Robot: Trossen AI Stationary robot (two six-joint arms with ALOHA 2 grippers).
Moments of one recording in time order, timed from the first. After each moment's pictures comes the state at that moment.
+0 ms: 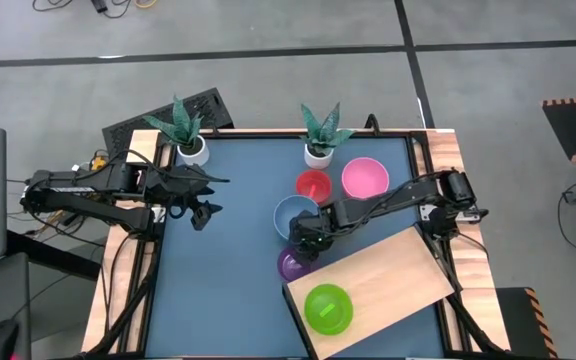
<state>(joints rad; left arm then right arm) 0.00 0.88 0.99 -0.88 -0.20 -0.52 0.16 1.86 1.42 -0.80 -0.03 0.88</state>
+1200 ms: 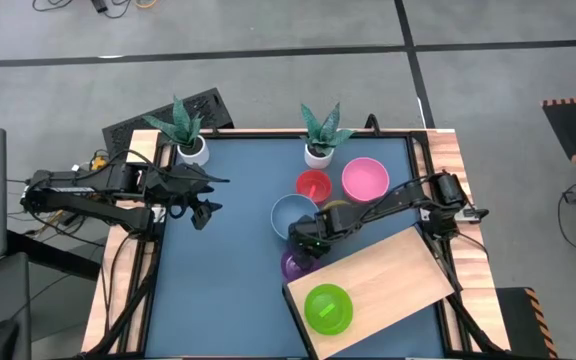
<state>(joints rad) 0.00 0.88 0.99 -0.88 -0.23 -0.50 0.15 1.92 1.35 -0.71 -0.05 0.92</state>
